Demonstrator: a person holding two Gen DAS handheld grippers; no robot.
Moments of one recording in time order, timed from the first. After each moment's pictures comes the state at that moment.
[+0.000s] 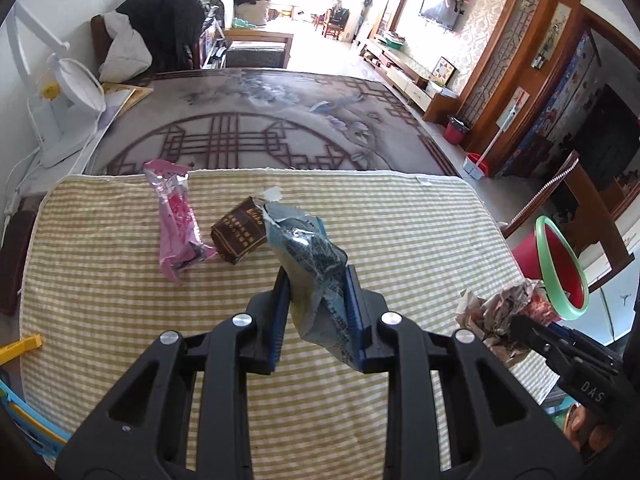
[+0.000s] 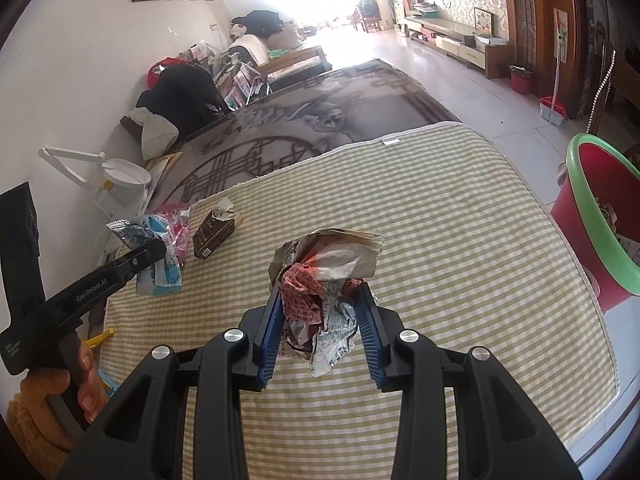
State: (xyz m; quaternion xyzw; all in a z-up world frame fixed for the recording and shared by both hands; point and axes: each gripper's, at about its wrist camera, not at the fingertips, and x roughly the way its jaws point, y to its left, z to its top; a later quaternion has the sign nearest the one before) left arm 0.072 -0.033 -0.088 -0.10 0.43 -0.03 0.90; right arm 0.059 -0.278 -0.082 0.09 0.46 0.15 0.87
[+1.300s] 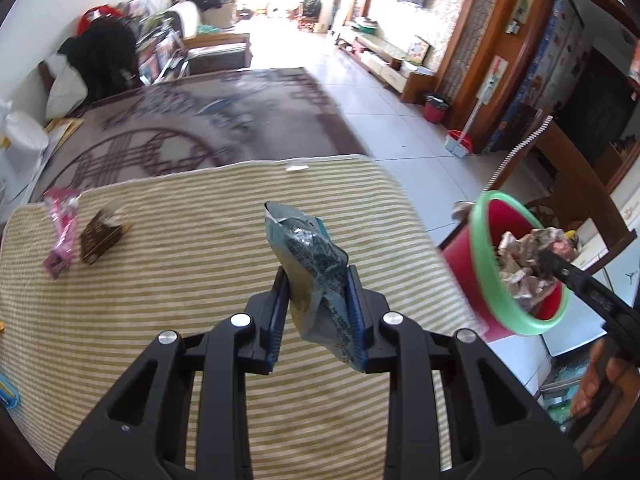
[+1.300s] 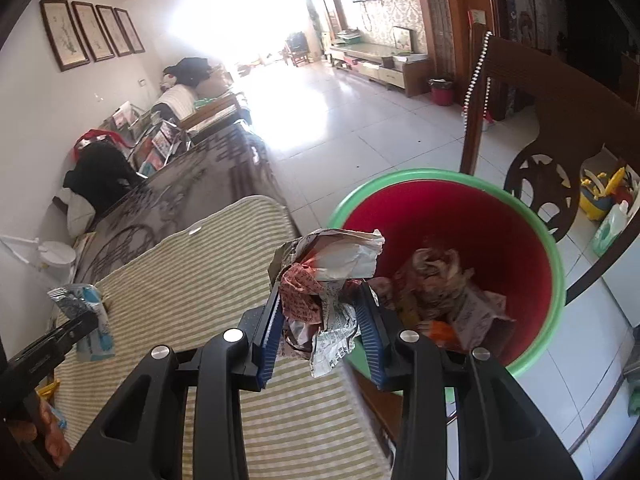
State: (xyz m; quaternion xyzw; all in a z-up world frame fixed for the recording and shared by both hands) left arm 0.101 -0.253 -0.073 -0.06 0.44 -0.05 0.90; right arm 0.100 -0.549 -0.061 0.11 0.42 0.03 0.90
